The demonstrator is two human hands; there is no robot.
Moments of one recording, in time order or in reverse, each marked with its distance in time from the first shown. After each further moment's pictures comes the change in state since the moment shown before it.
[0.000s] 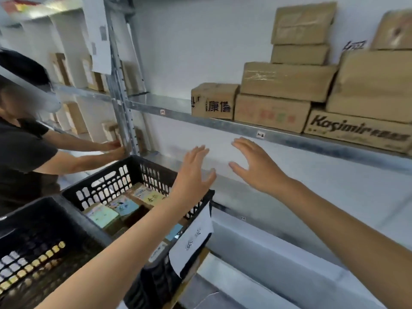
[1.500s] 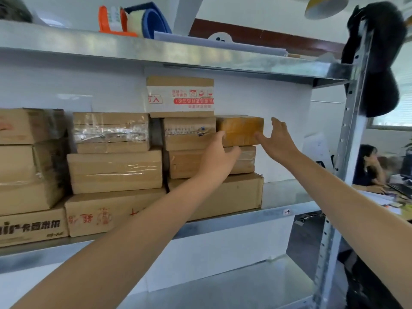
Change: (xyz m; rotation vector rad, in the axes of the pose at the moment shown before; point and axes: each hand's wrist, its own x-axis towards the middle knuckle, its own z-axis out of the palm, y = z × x) left_hand 0.087 0.669 0.305 -0.795 -0.435 0.421; right_hand -0.352 0.364 -0.533 -0.269 0.802 0.882
